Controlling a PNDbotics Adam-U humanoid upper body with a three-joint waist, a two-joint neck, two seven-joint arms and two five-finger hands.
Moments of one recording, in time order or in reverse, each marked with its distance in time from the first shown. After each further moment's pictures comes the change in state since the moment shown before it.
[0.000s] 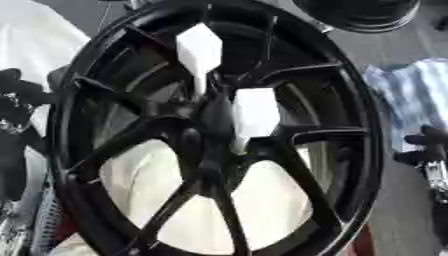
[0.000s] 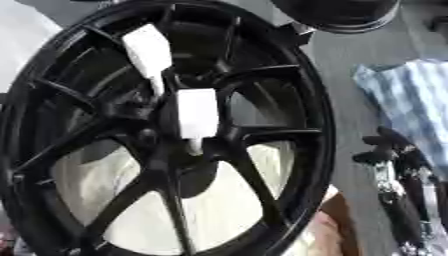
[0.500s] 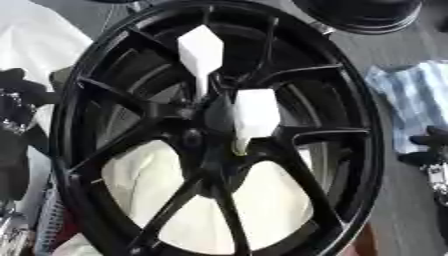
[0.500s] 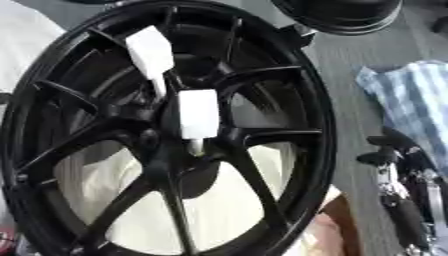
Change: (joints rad) left arm 0.008 0.000 0.000 0.001 0.003 0.000 0.000; right arm 0.032 -0.045 0.000 0.000 -0.009 -0.061 -0.003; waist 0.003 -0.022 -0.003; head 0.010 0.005
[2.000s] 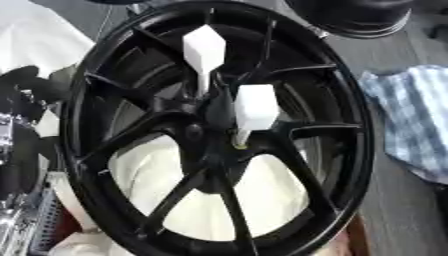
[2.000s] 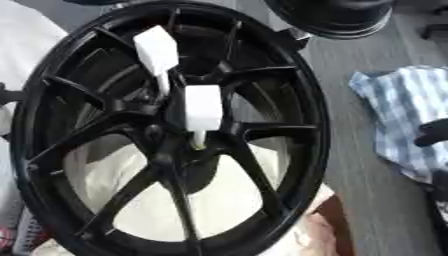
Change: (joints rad) left arm 0.026 0.012 -0.011 0.004 -0.006 0.018 -0.004; right arm -0.005 -0.774 0.018 0.000 -0.019 -0.464 -0.060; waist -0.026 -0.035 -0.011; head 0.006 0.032
